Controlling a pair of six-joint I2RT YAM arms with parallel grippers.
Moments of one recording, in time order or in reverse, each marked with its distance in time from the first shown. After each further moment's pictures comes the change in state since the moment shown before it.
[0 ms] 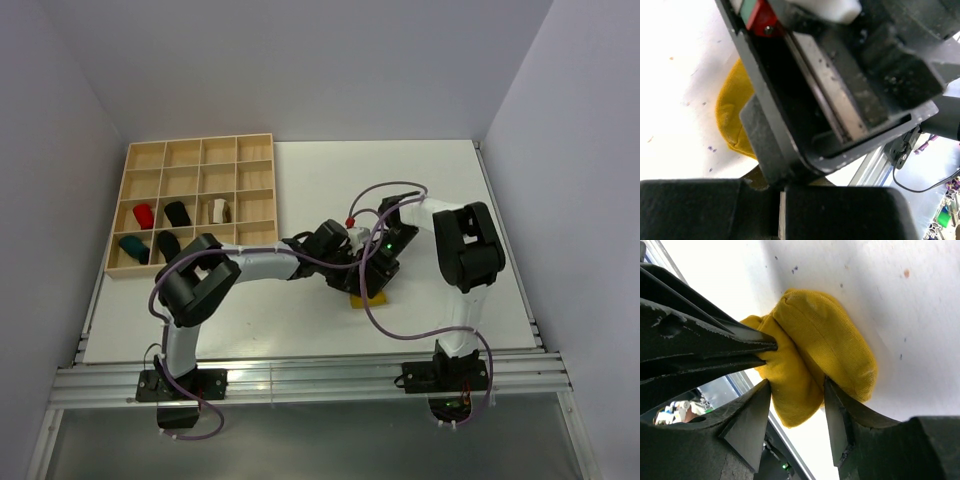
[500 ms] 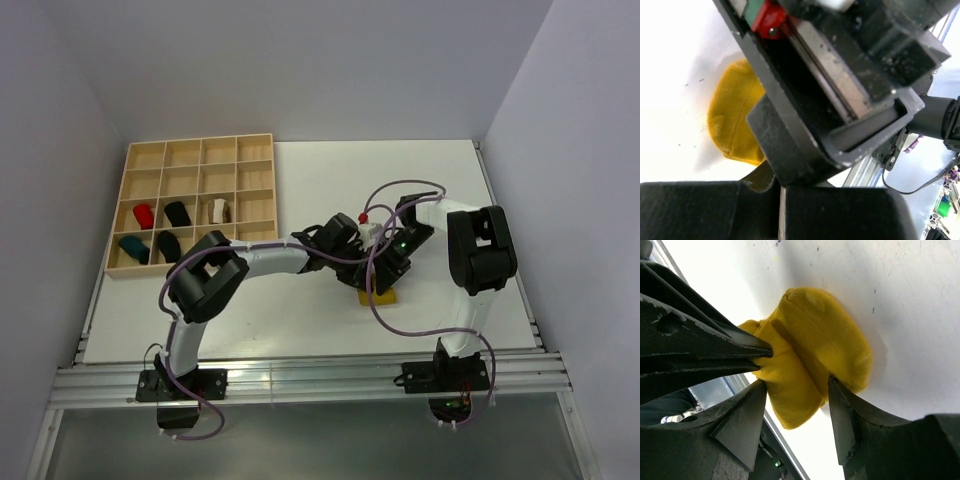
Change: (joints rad) left arm -0.005 0.071 0.134 -0.056 0.057 0.038; right arm -0.116 -0.061 -0.058 0.010 -0.024 -0.064
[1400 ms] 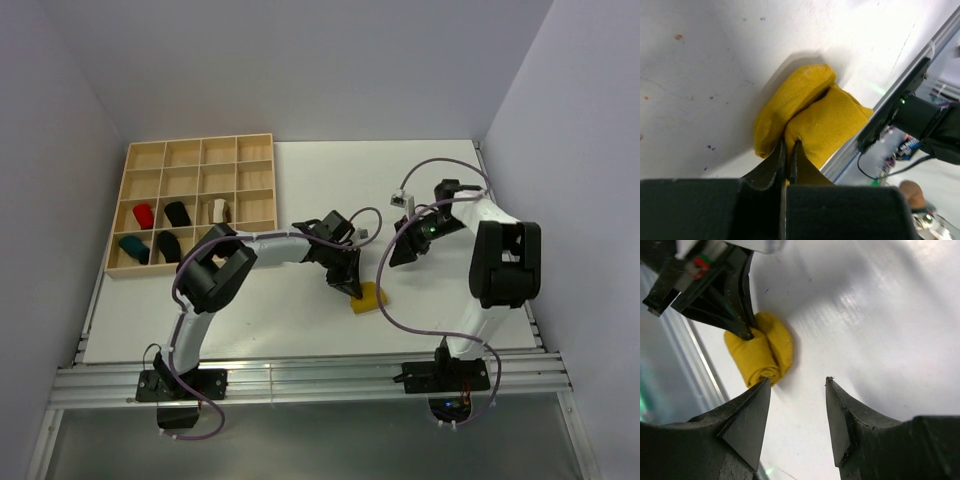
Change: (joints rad) left arm 0.052 0.090 0.098 -0.241 0.100 -0.164; right arm -0.205 -0.098 0.034 0.050 -0.164 -0.099
